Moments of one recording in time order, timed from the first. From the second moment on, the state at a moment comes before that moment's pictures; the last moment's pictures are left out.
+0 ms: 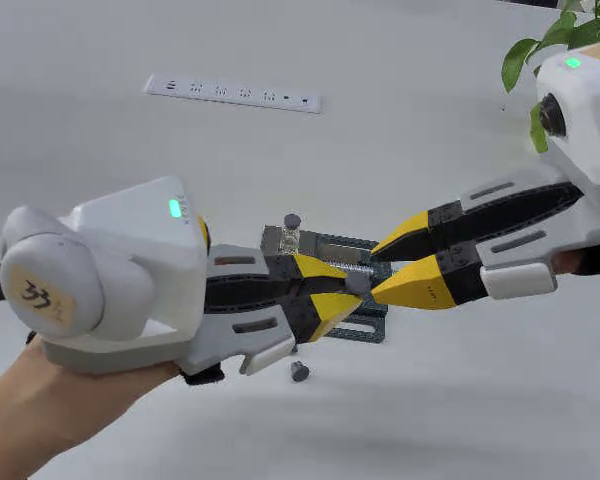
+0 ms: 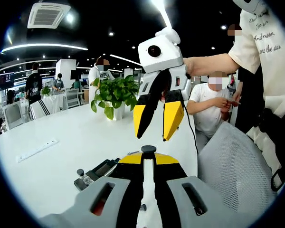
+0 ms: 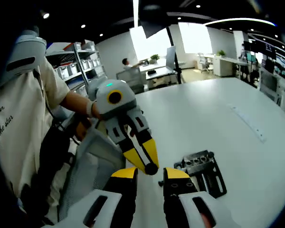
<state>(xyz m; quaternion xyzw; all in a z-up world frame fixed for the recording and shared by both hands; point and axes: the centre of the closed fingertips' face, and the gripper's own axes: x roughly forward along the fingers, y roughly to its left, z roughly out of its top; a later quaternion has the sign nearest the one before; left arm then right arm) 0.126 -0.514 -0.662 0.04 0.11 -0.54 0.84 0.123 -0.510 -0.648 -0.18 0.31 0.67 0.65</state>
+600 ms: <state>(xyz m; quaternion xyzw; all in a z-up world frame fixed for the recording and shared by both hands) 0.116 -0.524 -0.671 0.07 0.13 -0.56 0.82 0.103 -0.511 -0.667 -0.37 0.29 0.68 0.56</state>
